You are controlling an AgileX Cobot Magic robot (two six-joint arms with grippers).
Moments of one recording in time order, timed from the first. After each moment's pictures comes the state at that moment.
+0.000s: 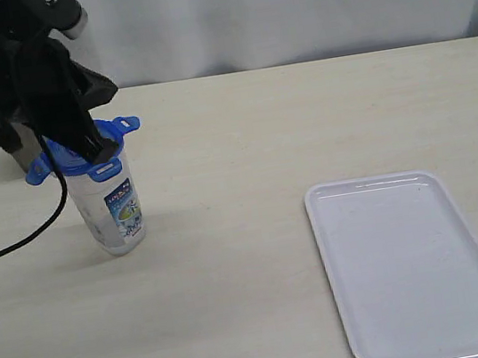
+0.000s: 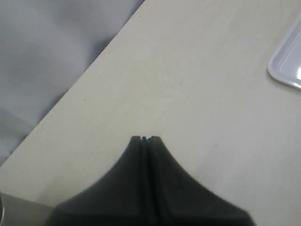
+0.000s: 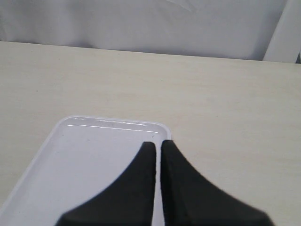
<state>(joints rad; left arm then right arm) -0.42 1.43 -1.00 -0.43 0.35 0.96 0.06 0.01 0.00 -0.05 0.34 -0.01</state>
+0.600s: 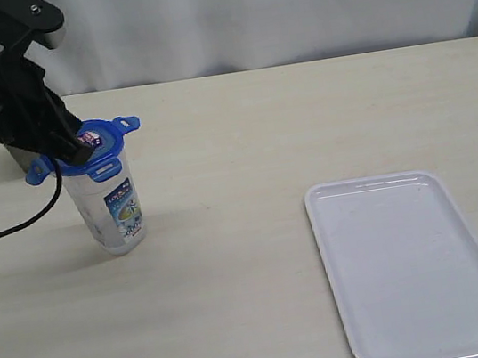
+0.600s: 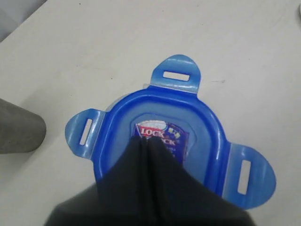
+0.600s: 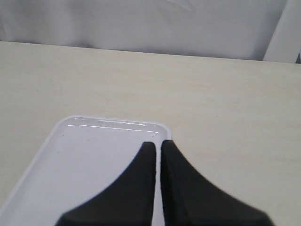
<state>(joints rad) -0.36 1.50 -1.11 -0.11 0.63 0.52 0.06 0.01 0.00 -0.05 0.34 -0.01</state>
